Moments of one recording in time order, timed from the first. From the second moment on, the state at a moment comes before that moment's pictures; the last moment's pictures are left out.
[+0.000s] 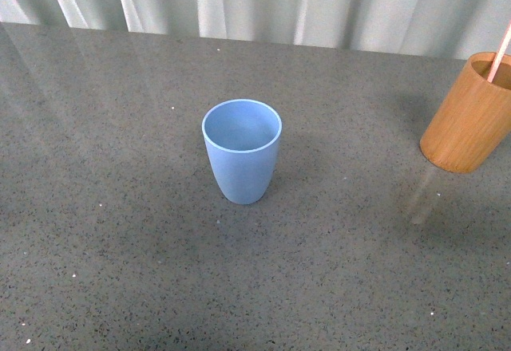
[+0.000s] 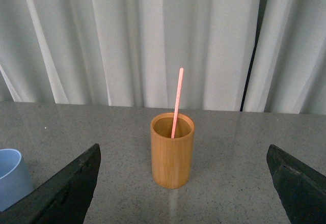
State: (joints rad) left arm 0.00 0.26 0.02 0.27 0.00 -0.01; right arm 0.00 0.00 0.02 0.00 0.00 0.00
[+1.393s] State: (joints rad) left arm 0.00 0.00 0.02 0.00 0.00 0.00; right arm 0.00 0.06 0.06 -0.11 0.02 0.05
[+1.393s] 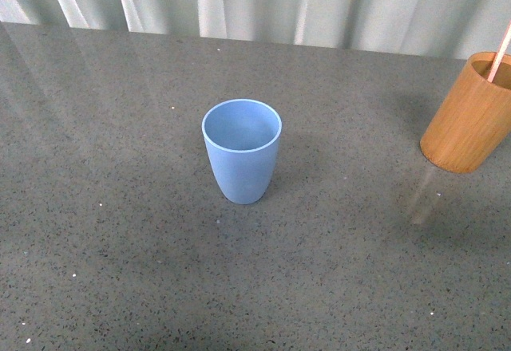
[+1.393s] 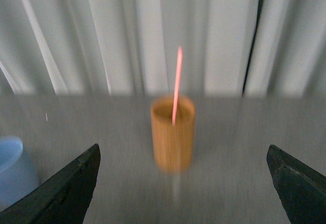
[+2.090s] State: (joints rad) left arm 0.00 0.00 0.02 0.00 0.00 0.00; right arm -0.11 1.42 0.34 0.81 0.01 0.01
